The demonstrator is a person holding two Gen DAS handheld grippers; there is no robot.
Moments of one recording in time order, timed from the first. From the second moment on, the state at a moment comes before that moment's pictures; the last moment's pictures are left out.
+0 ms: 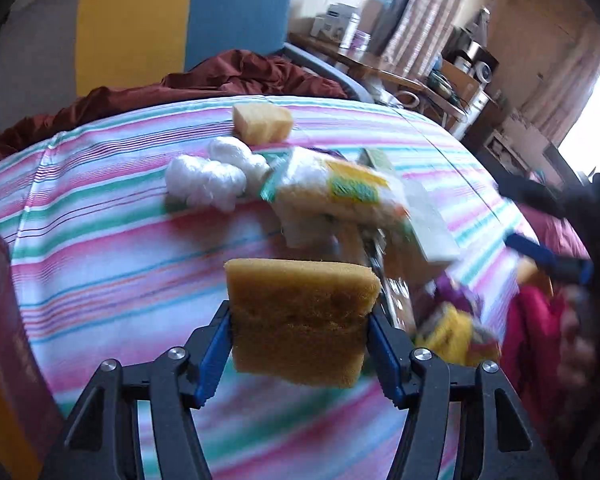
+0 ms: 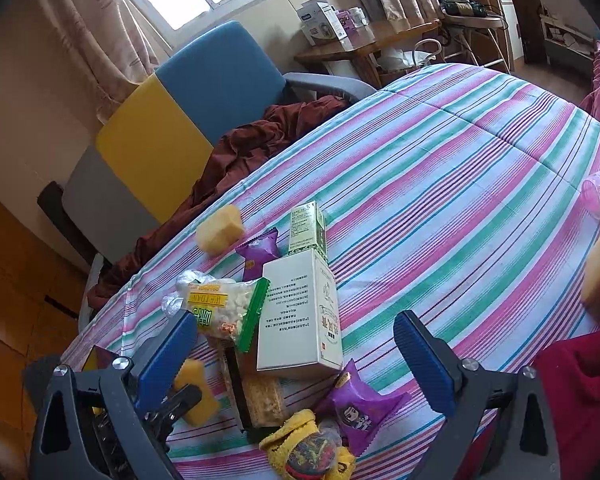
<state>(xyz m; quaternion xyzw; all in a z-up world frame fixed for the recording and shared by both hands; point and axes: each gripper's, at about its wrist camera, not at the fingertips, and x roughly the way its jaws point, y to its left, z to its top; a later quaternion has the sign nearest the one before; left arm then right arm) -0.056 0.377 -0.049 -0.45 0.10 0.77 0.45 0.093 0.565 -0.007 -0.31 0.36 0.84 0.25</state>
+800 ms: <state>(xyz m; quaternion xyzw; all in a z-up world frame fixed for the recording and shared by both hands) 0.026 0.292 -0.044 -0.44 0.12 0.73 0.51 -0.079 0.497 -0.035 -0.57 -0.07 0.81 0.08</state>
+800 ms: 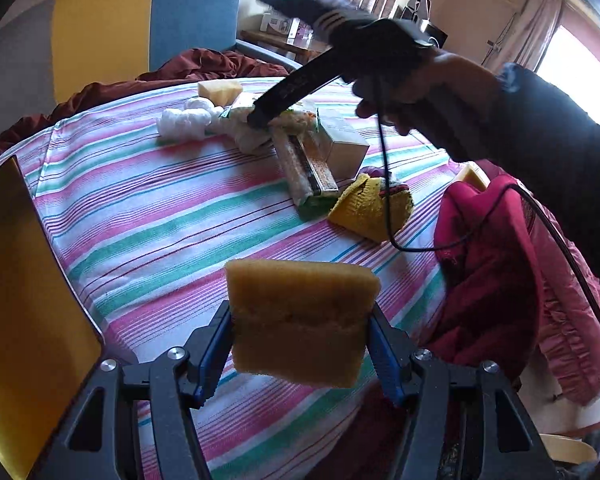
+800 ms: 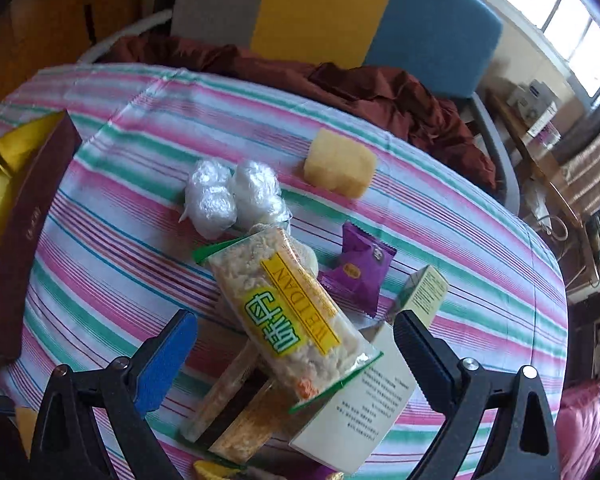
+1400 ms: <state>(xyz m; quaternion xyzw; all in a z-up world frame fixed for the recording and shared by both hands) 0.009 0.215 -0.005 -0.42 0.05 0.79 0.45 -0.050 0.402 -0.021 -0.52 0.02 0.85 0.02</state>
